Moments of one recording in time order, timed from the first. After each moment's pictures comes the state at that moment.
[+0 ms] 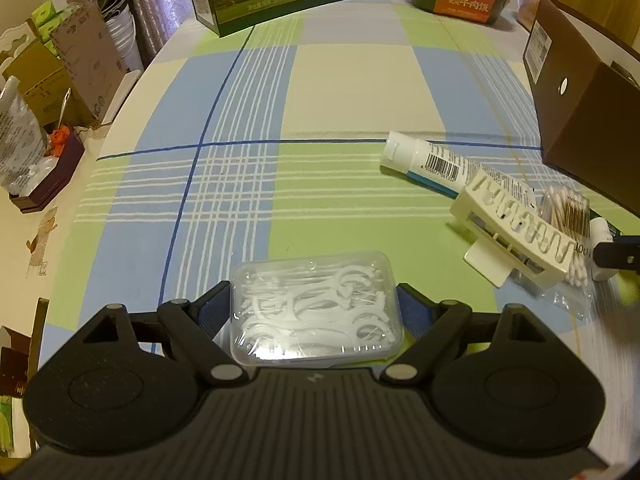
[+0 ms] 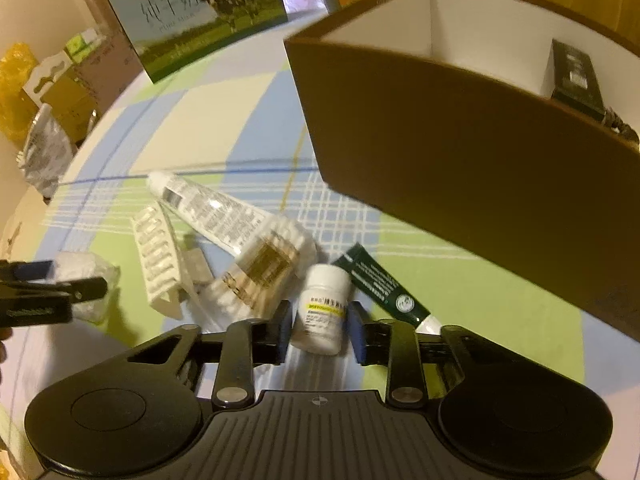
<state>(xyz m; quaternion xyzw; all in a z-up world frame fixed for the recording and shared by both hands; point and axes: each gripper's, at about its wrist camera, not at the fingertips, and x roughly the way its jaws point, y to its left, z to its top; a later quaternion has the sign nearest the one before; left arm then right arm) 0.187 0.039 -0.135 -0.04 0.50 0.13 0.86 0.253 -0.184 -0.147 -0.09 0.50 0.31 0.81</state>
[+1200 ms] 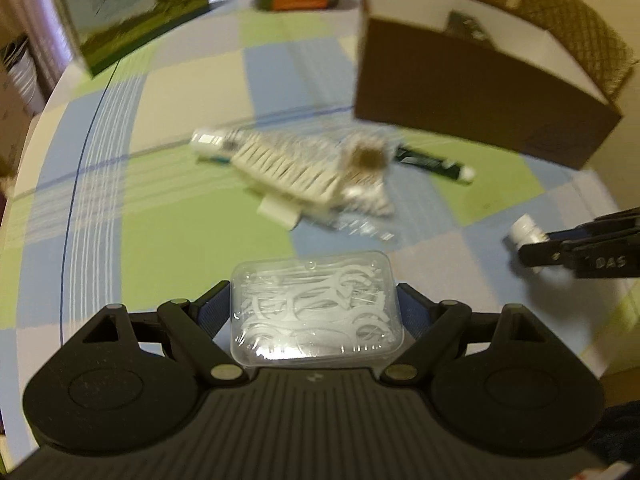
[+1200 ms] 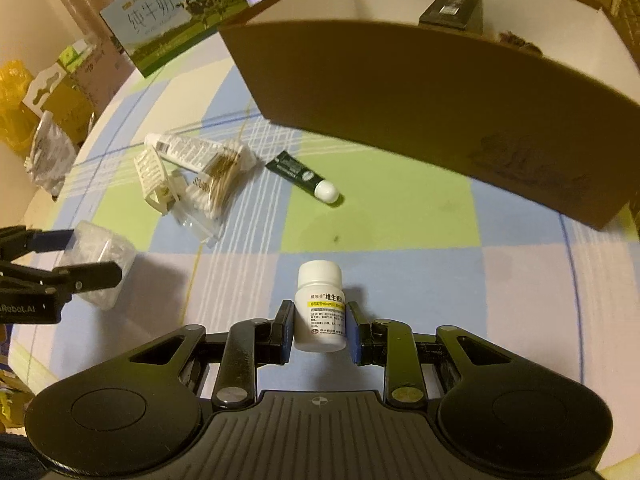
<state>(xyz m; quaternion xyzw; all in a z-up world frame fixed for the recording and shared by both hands) 0.147 -0.069 -0.094 0.00 0.50 -0.02 0.87 0.204 -0.303 -0.109 -0.04 0.52 0.30 0.80</state>
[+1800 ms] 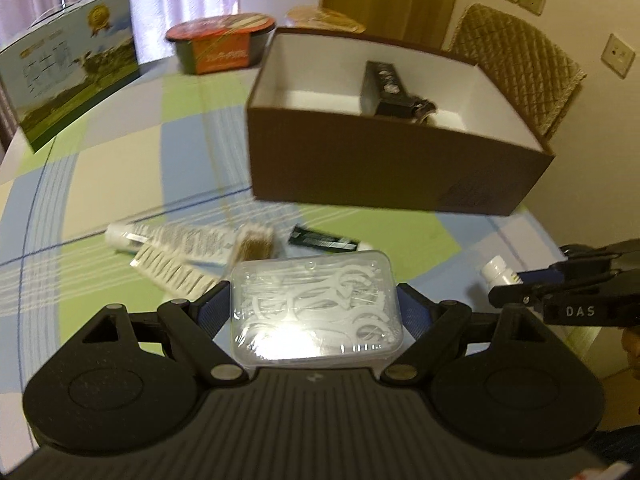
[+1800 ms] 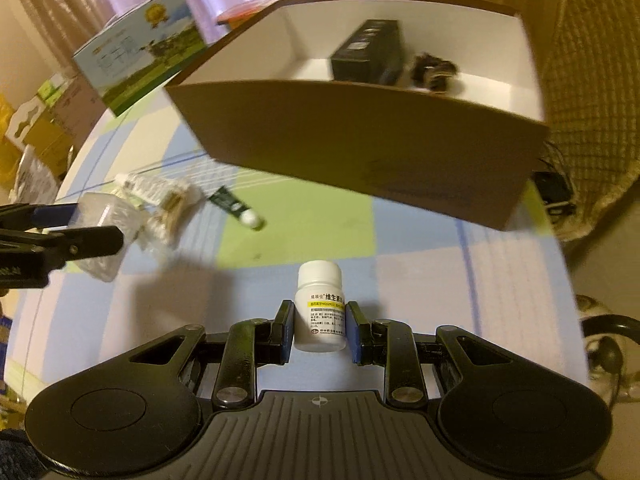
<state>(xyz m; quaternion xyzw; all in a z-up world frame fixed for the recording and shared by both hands) 0.180 -0.138 -0.057 0.00 0.45 -0.09 0.89 0.218 -0.372 -0.081 -0.02 0.51 0.25 0.82</state>
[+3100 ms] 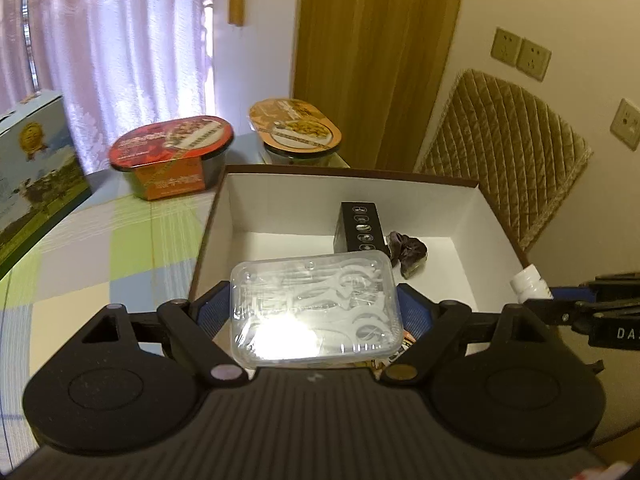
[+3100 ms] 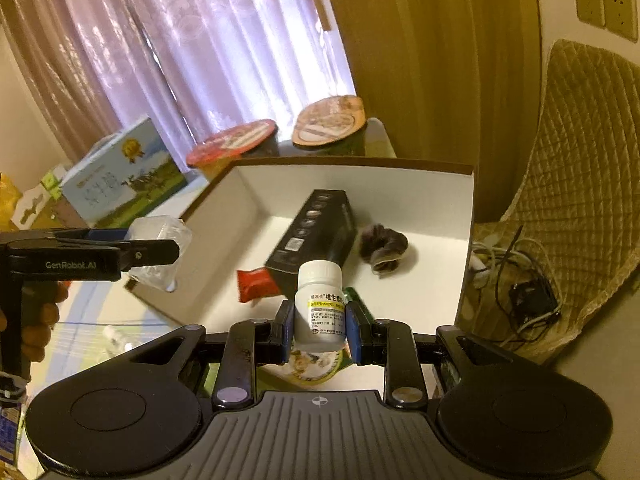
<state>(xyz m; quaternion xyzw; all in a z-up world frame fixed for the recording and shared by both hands) 0.344 -0.192 -0.001 0.00 0.38 -0.11 0.92 0.348 -0.402 -0.008 0.03 0.41 0.26 0.87</state>
